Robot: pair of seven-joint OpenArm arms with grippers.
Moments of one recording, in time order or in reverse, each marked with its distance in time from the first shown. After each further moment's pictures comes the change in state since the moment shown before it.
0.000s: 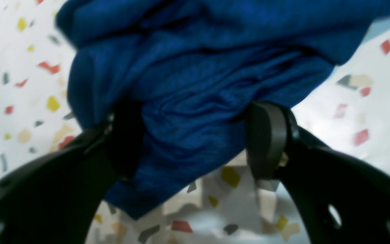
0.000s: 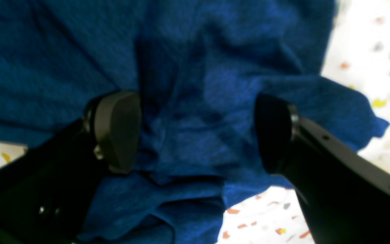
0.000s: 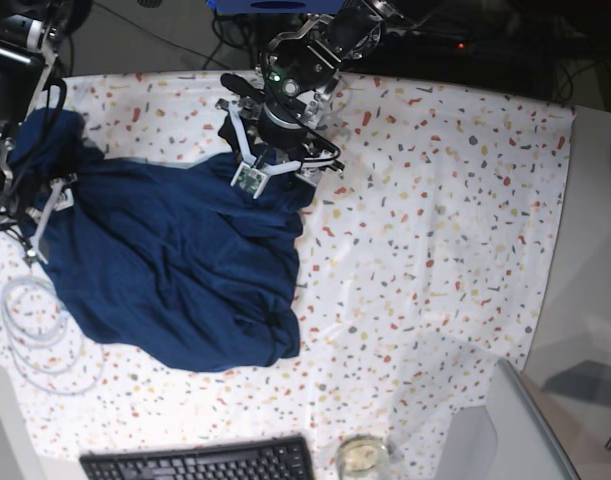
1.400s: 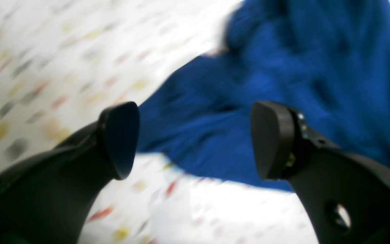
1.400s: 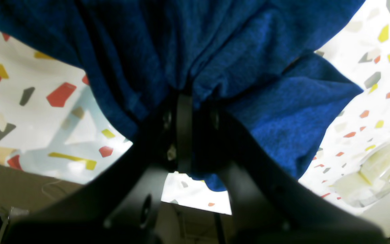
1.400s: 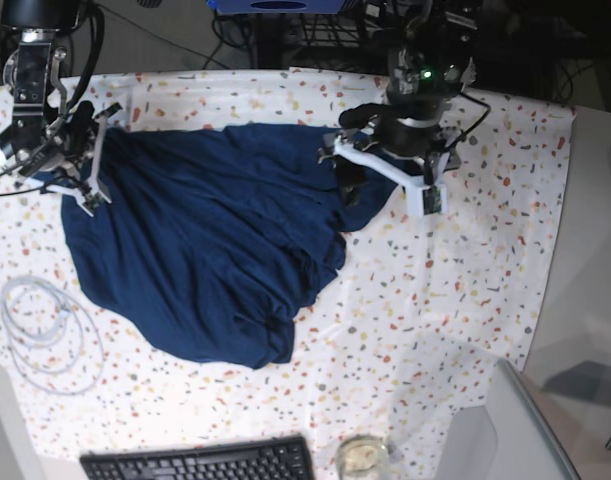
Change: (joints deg) left arm 15.2 -1.6 -26.6 33.9 -20.1 1.2 3.9; right arm -18.4 -7.0 -11.0 28.4 -0.7 0.4 -10.6
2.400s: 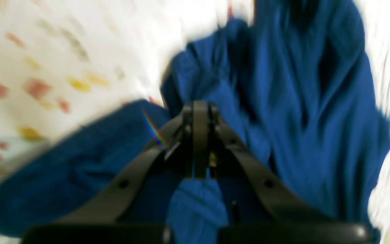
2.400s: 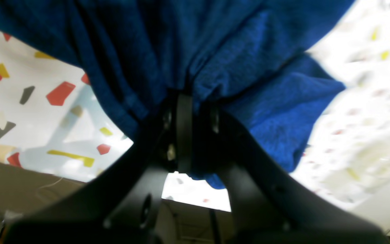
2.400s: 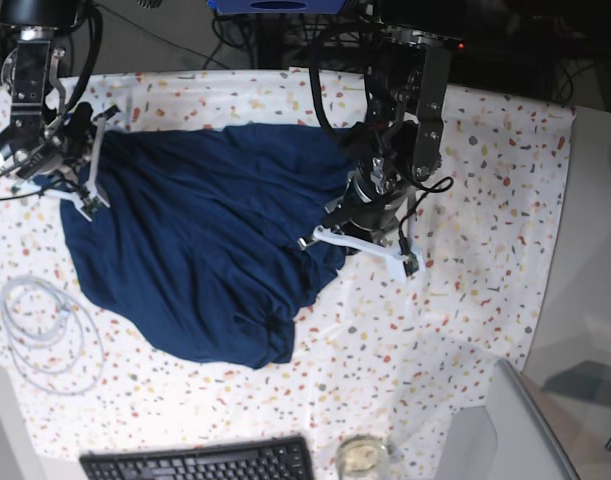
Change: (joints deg) left arm -17.5 6.7 -4.5 -17.6 -11.1 4.9 0.1; right arm 0.0 0.0 -0.3 3.0 -1.4 0.0 -0.3
